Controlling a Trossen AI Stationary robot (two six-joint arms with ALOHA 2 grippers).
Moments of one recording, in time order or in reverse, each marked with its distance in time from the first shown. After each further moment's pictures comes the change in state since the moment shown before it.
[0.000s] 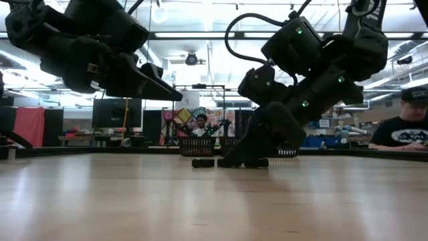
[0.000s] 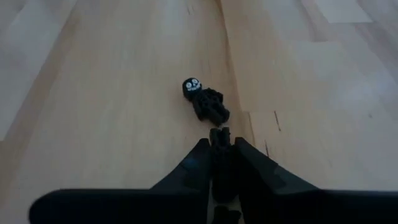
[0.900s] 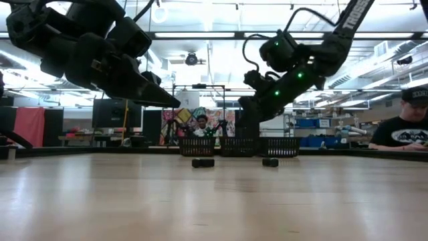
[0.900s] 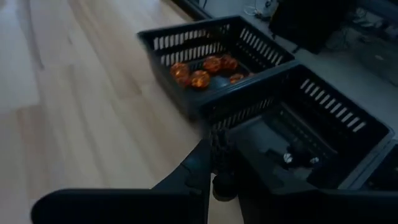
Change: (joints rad) left arm 0.008 0.000 0.000 -0.032 -0.001 -0.144; right arm -0.455 -0.242 -0.005 -0.073 0.148 -0.114
